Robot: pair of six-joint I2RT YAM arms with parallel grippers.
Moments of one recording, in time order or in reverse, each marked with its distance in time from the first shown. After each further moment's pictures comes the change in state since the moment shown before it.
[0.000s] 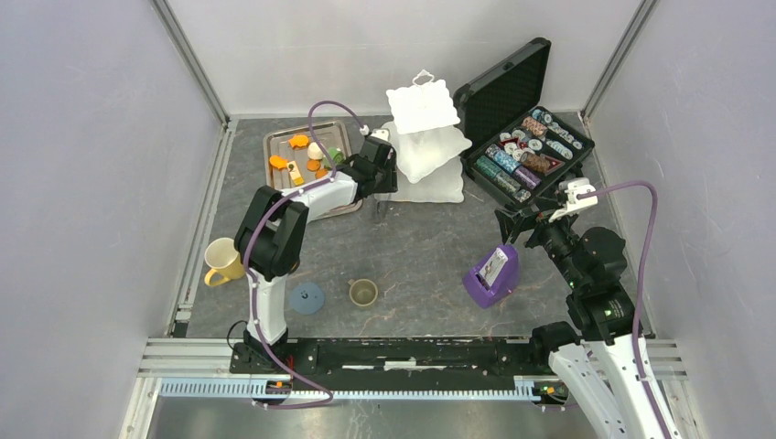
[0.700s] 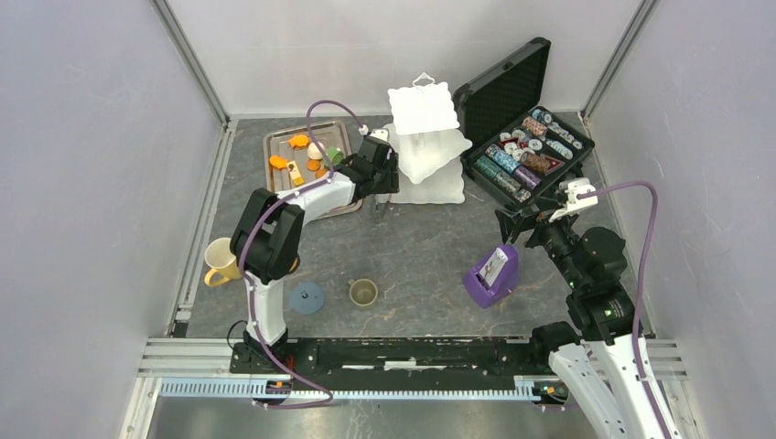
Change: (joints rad) left arm 0.001 -0.029 -0.009 -0.029 0.007 0.002; right arm 0.000 -0.001 0.000 -0.002 0.003 0.000
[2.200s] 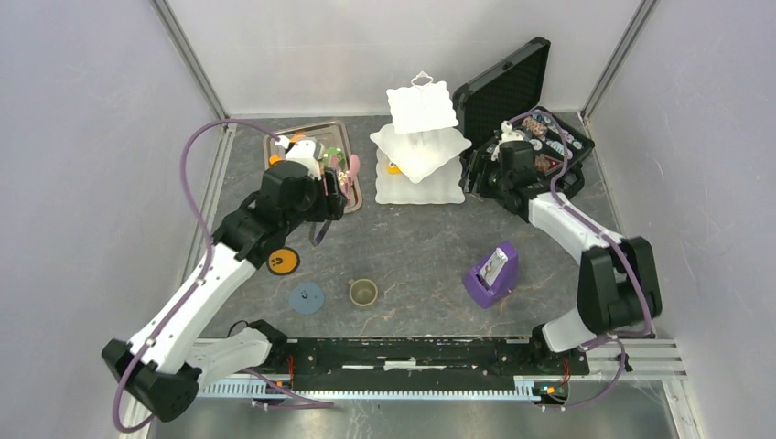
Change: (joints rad) left arm -0.001 -0.916 -0.280 -0.451 -0.035 0.026; right arm 0.000 0.999 0.309 0.144 0.036 0.271
